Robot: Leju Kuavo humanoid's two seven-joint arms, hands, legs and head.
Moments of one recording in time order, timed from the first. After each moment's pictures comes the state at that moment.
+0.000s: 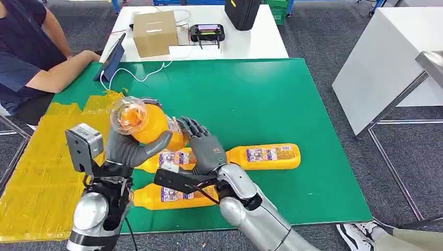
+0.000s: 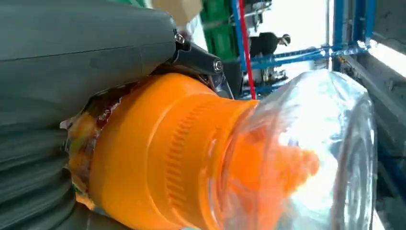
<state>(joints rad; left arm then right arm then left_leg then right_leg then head) -0.18 -0.15 -0.27 -1.80 -0.15 0.04 -0.01 -0.38 0.15 0.76 -1.30 0.84 -0.08 0.20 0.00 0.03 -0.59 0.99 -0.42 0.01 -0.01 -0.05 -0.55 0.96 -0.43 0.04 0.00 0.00</state>
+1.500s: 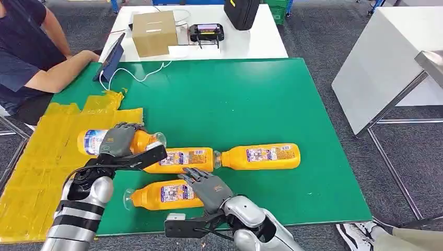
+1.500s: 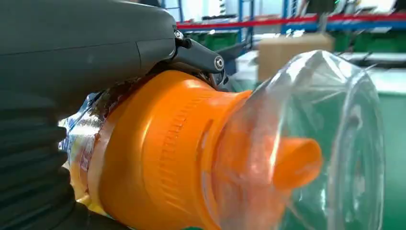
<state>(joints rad) -0.34 0.02 -0.14 -1.32 -1.28 -0.07 0.00 -0.20 0.02 0.82 -1.46 0.88 0.23 0.21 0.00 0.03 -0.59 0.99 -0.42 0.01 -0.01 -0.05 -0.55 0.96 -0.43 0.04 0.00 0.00</state>
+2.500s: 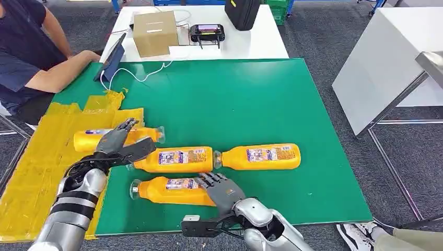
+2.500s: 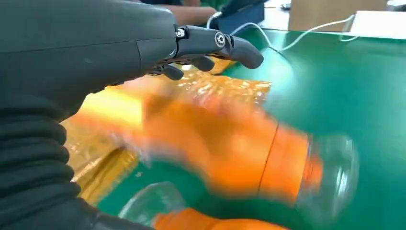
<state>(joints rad) -0.44 0.04 -0.04 -1.10 -1.16 -0.12 -0.04 -0.21 -0.04 0.81 -1.35 0.95 0.29 0.23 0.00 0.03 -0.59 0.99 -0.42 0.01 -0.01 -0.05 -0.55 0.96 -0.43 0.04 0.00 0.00</state>
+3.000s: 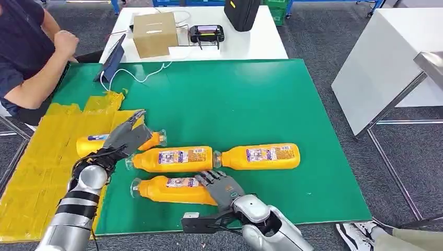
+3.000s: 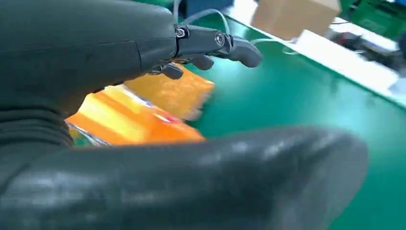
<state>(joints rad) -0.42 -0.03 -0.02 -1.21 -0.80 -0.21 -0.04 -0.25 -0.03 0.81 -1.27 1.01 0.31 0.22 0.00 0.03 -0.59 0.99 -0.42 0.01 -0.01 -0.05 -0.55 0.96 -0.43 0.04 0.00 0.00</state>
